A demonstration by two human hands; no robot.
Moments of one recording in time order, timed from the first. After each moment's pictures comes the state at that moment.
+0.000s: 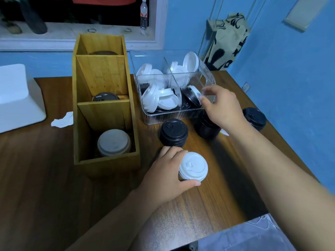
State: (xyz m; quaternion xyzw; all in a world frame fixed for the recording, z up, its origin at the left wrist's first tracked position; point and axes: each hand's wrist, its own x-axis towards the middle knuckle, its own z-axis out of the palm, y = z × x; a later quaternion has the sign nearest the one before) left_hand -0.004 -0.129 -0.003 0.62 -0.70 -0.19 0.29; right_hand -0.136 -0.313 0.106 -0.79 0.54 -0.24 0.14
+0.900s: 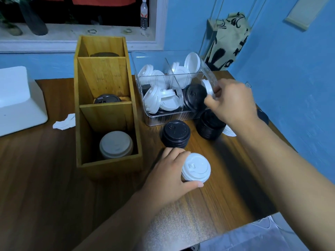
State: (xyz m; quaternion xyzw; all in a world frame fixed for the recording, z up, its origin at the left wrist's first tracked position) left_hand -0.002 -0.130 -0.003 0.62 -0.70 -0.19 0.29; right_hand -0.139 -0.311 0.126 -0.82 0.53 -0.22 -0.04
